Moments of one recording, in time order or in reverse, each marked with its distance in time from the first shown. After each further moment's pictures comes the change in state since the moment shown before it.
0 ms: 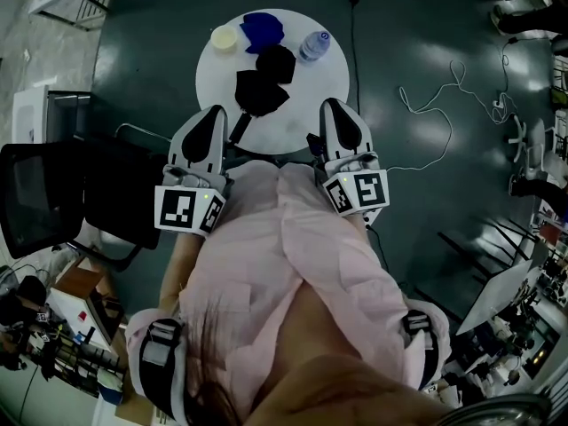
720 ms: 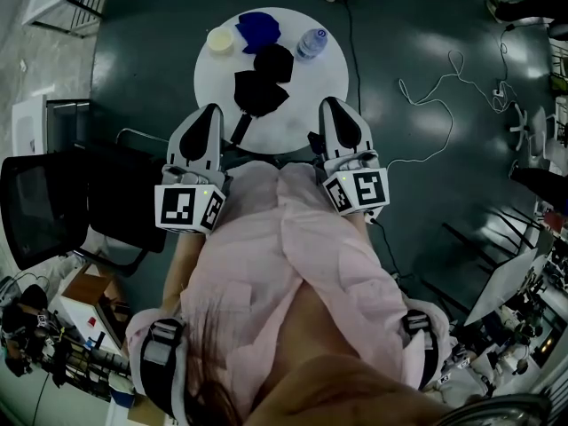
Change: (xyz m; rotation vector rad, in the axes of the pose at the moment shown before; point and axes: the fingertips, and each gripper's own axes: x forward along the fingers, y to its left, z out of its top) left arm 0.012 0.013 -0.003 -0.003 0.032 0.017; right arm 0.003 -0.004 -0.001 -0.008 0.018 -0.036
